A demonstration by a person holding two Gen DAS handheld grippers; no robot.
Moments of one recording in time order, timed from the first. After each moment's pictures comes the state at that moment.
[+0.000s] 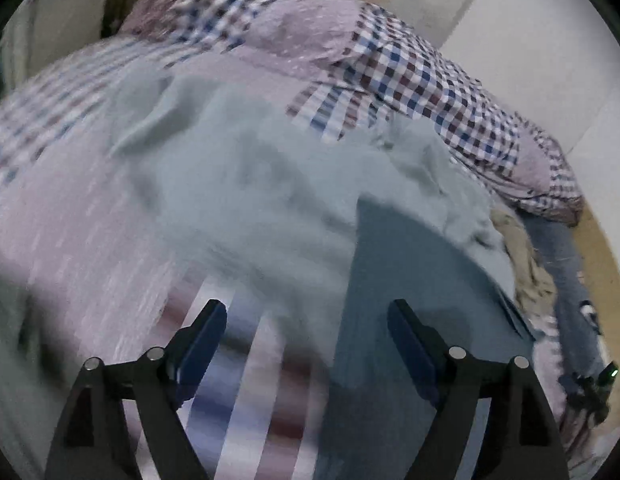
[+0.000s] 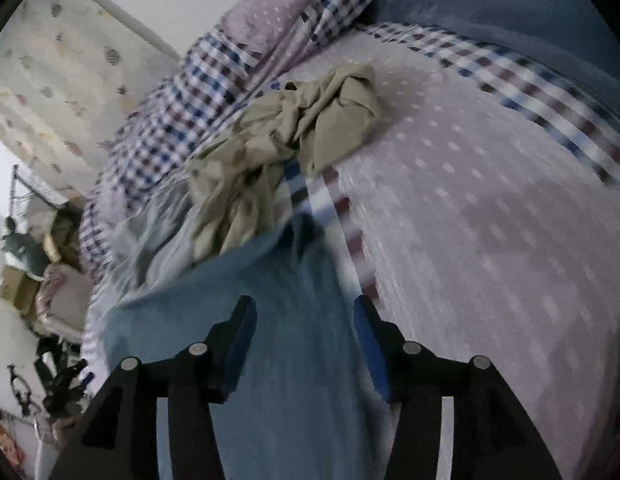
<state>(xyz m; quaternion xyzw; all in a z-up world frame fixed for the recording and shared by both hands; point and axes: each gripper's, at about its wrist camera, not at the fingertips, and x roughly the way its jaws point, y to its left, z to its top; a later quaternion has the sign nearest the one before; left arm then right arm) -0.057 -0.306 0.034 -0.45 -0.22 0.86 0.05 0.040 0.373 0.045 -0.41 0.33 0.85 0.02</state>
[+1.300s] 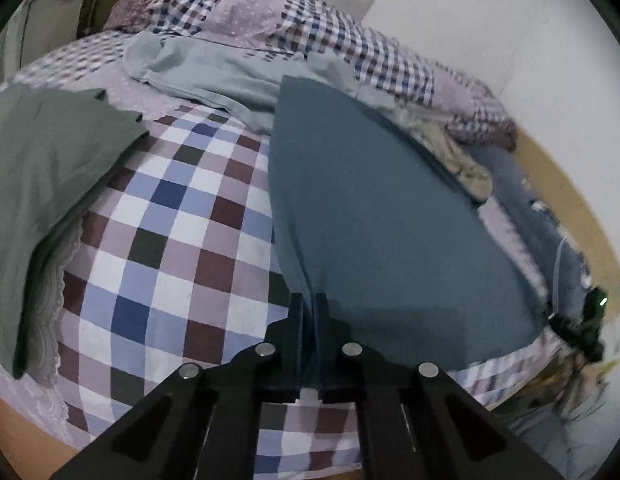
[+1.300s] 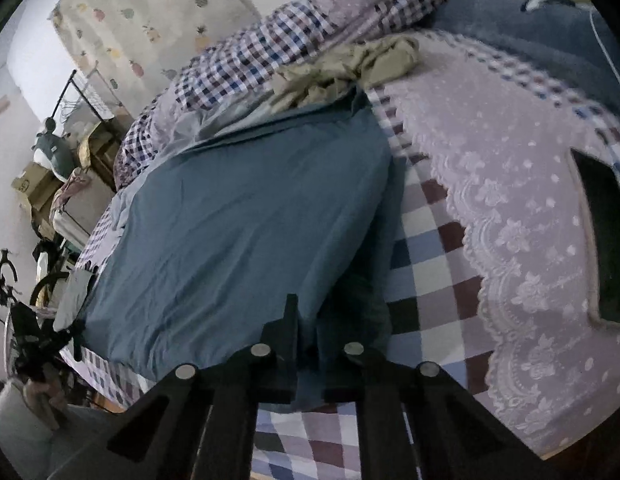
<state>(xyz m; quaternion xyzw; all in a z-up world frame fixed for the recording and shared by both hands) 0.168 -0.259 0.021 -0.43 -0.18 0.87 0.15 0.204 0.260 0.031 -0.39 0.20 0.89 -0.05</state>
